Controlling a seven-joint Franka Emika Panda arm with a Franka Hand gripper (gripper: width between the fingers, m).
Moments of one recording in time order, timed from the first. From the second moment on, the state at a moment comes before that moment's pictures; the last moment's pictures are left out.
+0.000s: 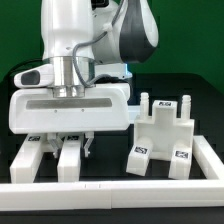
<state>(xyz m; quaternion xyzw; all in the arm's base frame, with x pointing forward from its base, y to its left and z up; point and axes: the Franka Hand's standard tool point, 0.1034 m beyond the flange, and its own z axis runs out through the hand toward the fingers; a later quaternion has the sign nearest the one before) 0.546 -0.083 0.005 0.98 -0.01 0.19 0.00</state>
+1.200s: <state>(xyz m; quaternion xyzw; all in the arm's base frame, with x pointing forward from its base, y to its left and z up) 0.553 -0.081 0.120 0.99 -0.01 -0.10 -0.06</state>
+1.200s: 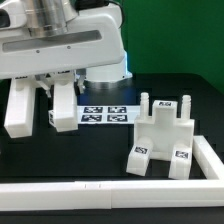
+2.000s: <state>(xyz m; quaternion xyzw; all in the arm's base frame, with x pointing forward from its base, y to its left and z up) 0.548 -0.073 0.101 0.91 0.01 -0.40 -0.09</state>
